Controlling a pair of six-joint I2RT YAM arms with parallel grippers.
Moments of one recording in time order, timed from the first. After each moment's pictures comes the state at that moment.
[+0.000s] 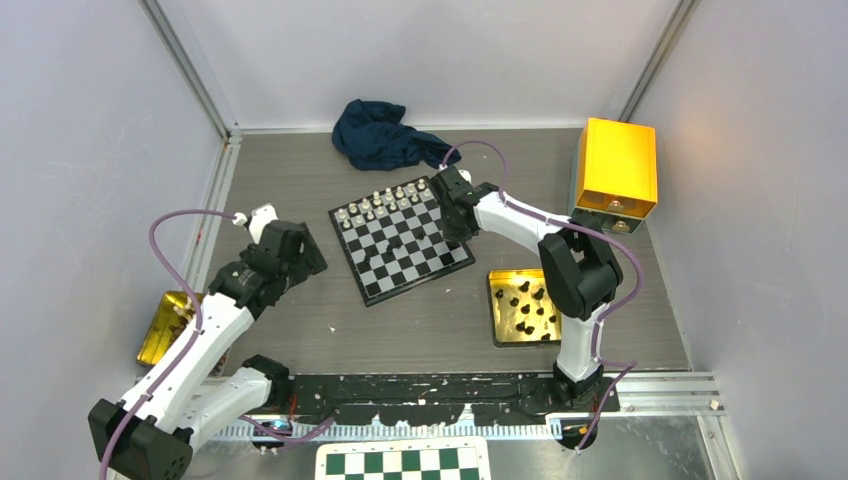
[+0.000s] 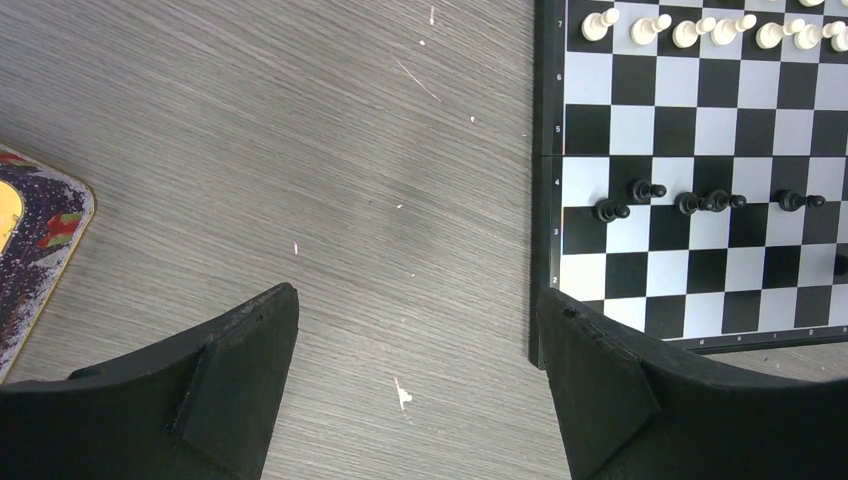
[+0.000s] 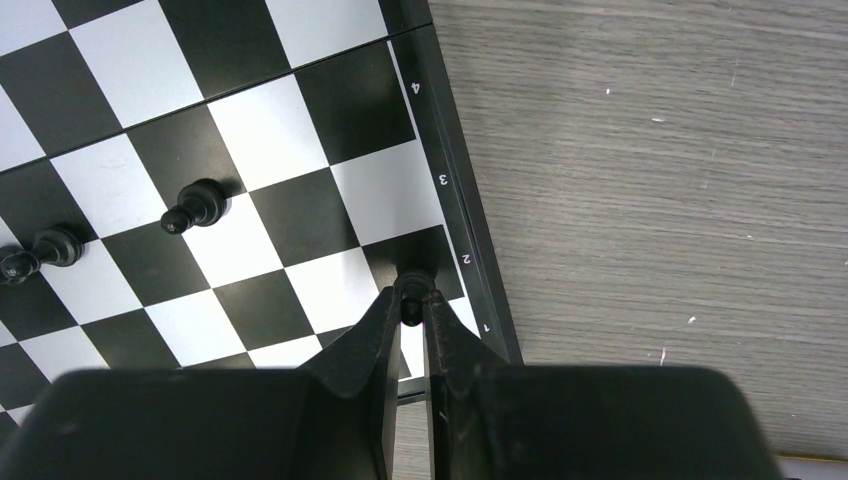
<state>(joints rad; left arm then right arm) -0.41 0.89 0.80 -0.77 -0.43 -0.73 0.60 1.90 1.38 -0.58 0.20 0.44</state>
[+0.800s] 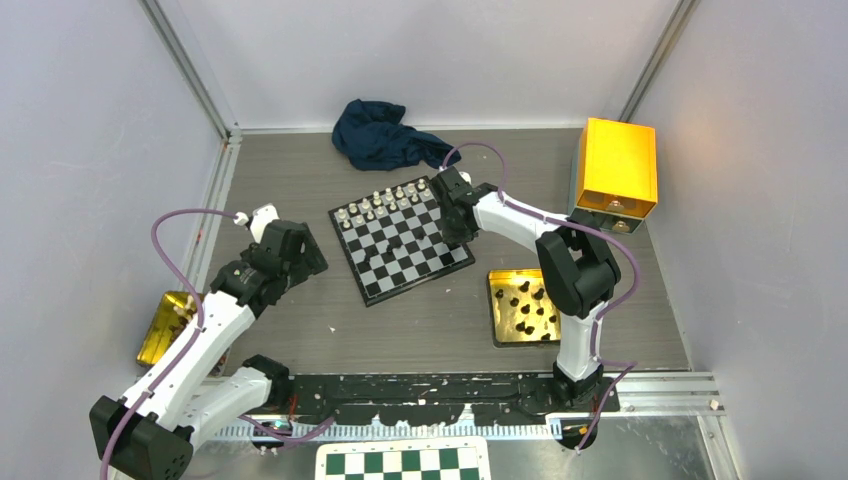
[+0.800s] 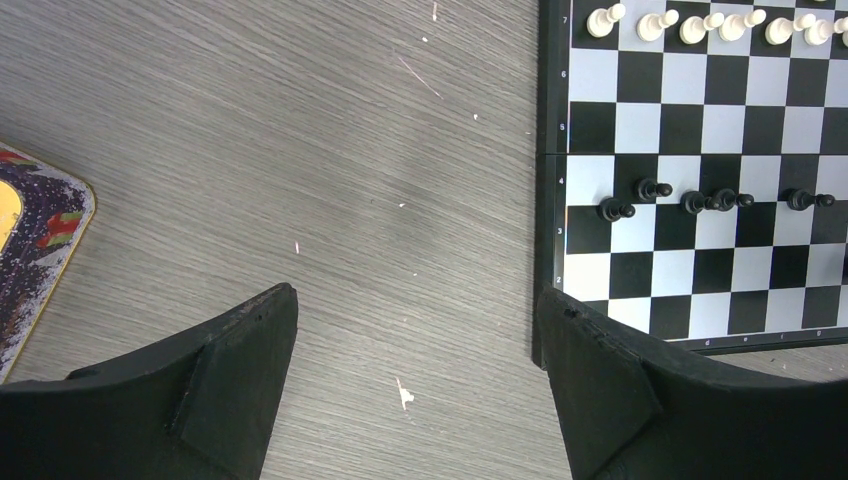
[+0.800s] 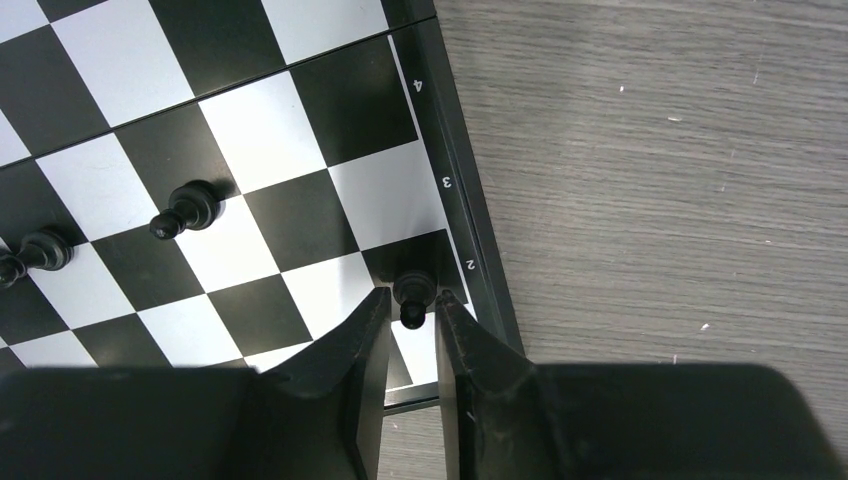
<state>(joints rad) -0.41 0.91 0.80 -0.77 -0.43 -0.73 0.60 1.92 1.38 -0.58 0.18 0.44</state>
